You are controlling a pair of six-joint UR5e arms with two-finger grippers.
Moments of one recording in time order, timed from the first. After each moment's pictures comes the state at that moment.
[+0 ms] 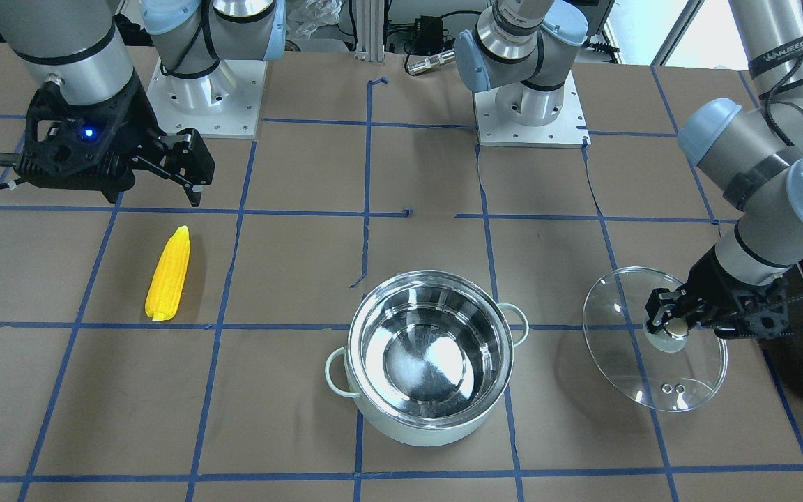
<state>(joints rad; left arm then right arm) -1.16 -1.87 -1.80 -0.95 1.51 0.35 1.58 -1.49 1.50 -1.58 -1.61 0.02</state>
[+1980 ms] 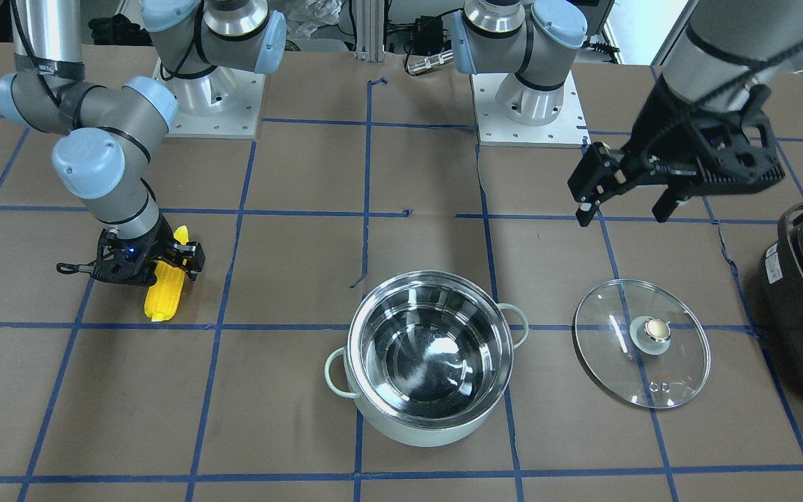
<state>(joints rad) -1.51 -1.63 -1.42 -1.54 1.56 -0.04 1.36 -1.36 2.22 -2.43 -1.57 -0.12</state>
